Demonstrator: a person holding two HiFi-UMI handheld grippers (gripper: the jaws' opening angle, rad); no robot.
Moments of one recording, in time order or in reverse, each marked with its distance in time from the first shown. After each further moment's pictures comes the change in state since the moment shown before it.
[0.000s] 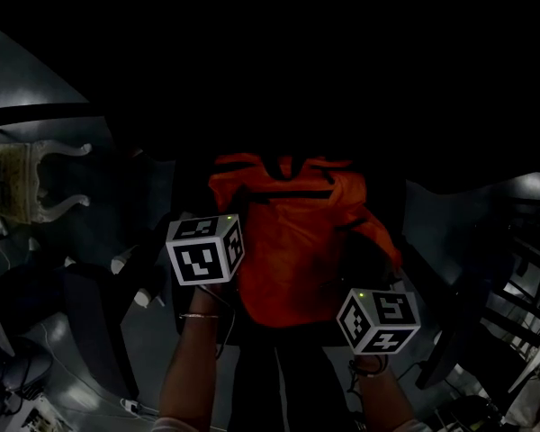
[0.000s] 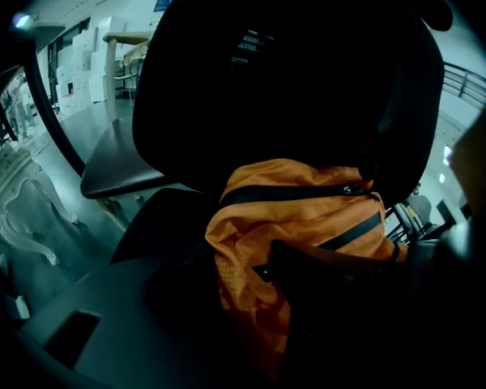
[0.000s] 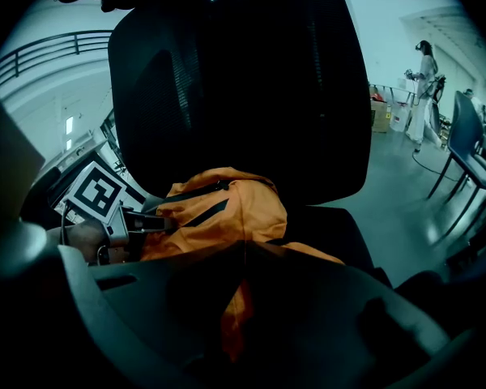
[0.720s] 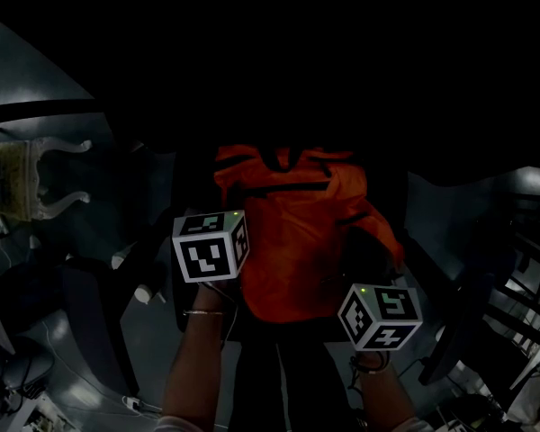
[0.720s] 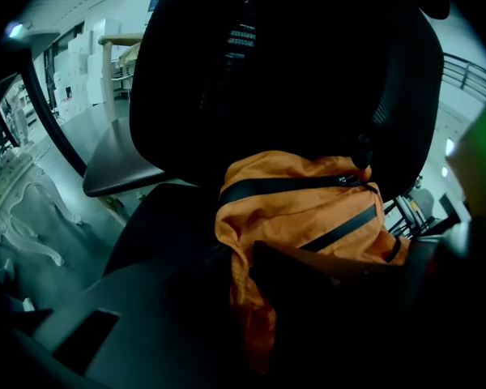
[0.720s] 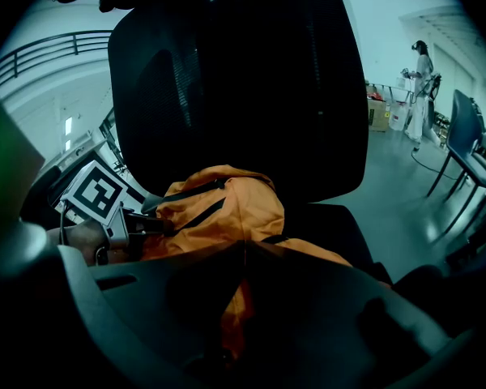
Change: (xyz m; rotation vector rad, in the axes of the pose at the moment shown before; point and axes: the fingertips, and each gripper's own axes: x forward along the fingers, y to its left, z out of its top) left arm -0.001 -0.004 -0.008 0.025 0.025 0.022; right arm -0.001 0.000 -0.006 0.009 0.005 -0.002
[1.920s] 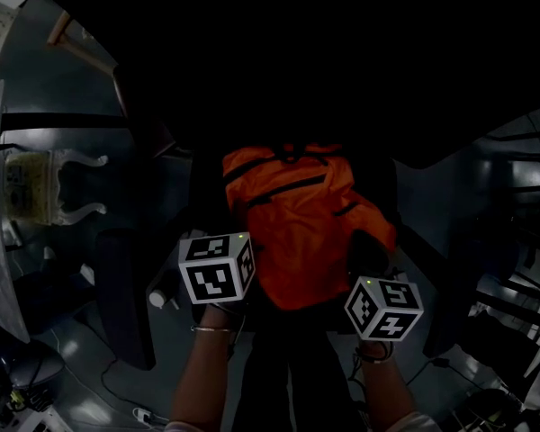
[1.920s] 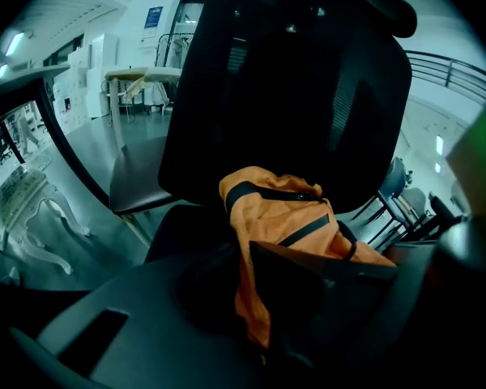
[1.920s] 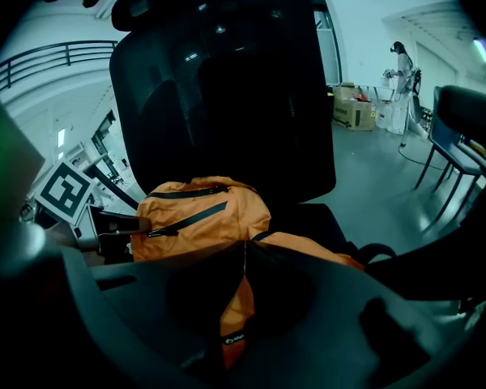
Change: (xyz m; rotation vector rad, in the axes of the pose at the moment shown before) left arm -0.094 -0.043 0.006 0.048 -0.077 -0.010; right arm -0.067 -0.013 -0.005 0.078 -0.049 -0.028
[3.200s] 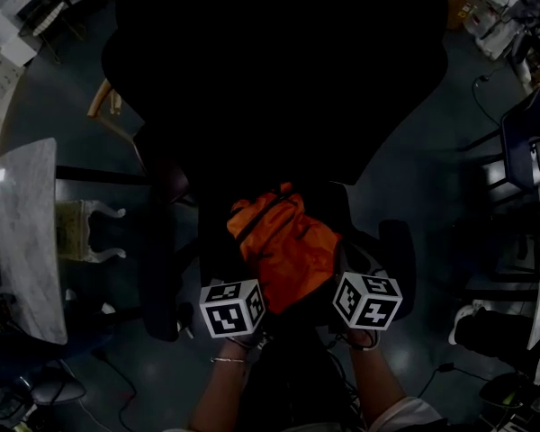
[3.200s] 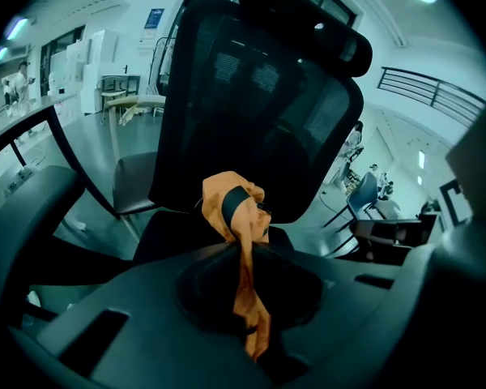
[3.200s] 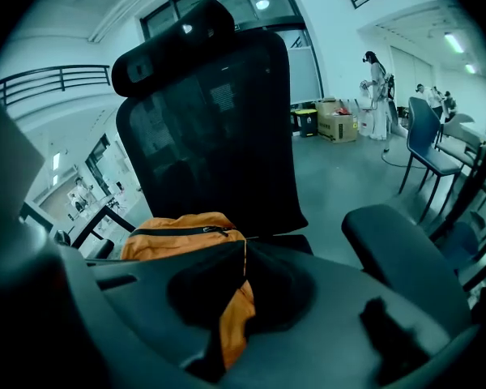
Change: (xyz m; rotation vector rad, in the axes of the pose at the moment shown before) left arm -0.147 -0.107 0.015 -0.027 -0.013 -0.103; right arm -0.138 -0.004 0.077 0.098 -0.118 -0.027
